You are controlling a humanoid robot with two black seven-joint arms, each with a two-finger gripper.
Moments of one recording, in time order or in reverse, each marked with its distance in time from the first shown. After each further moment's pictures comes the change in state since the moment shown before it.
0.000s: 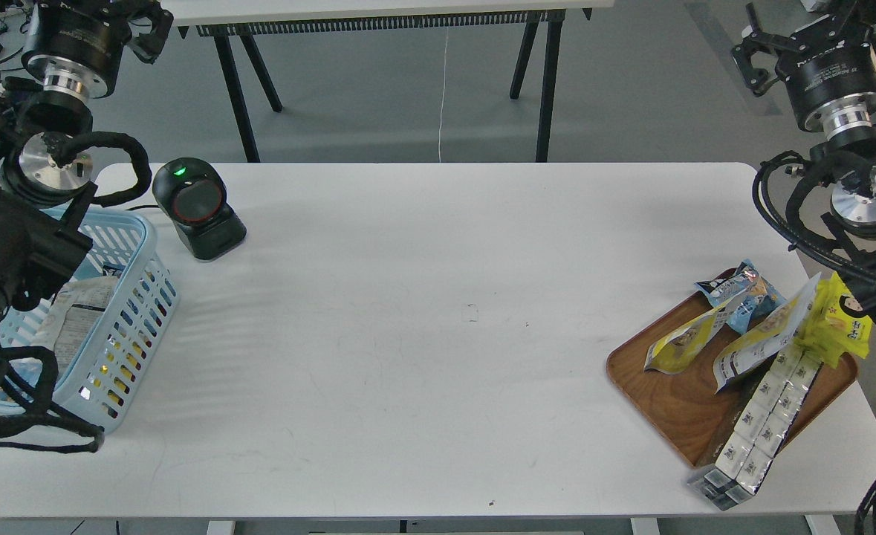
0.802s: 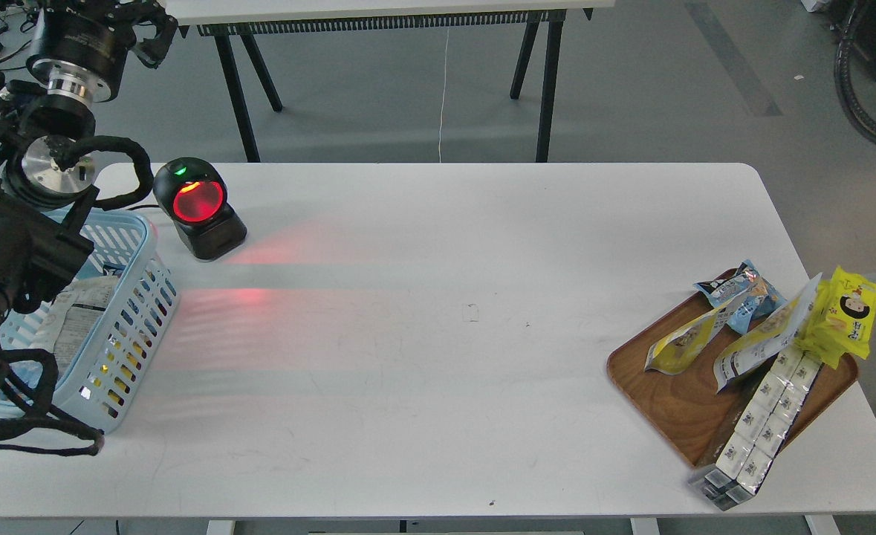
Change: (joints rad) left arm 0.004 0.000 0.008 -0.007 0.002 0.000 0.003; right arm 0.598 -0.310 -0.707 0.379 -0.462 0.000 0.016
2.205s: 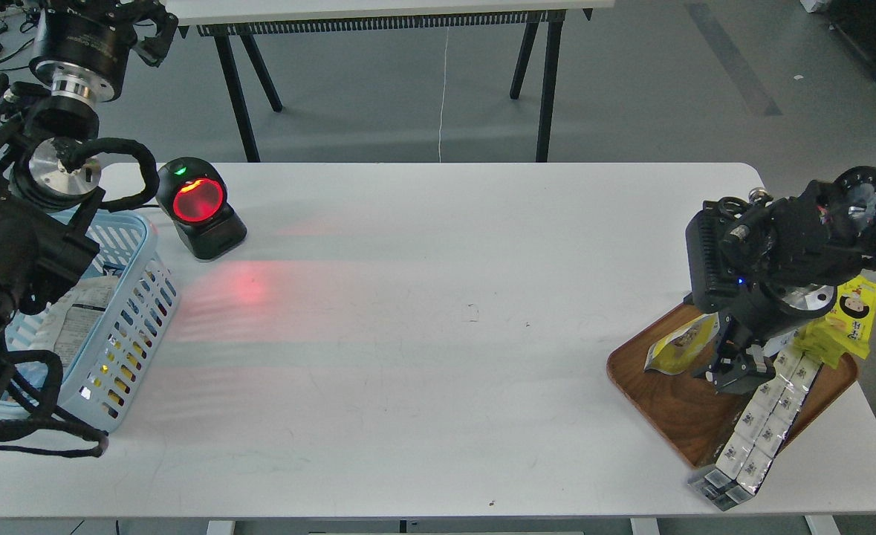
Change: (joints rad) left arm 0.002 -0.011 0.000 0.002 0.002 0.000 -0.035; right arm 0.327 -0.028 -0.976 0.716 -1.838 -0.128 0.174
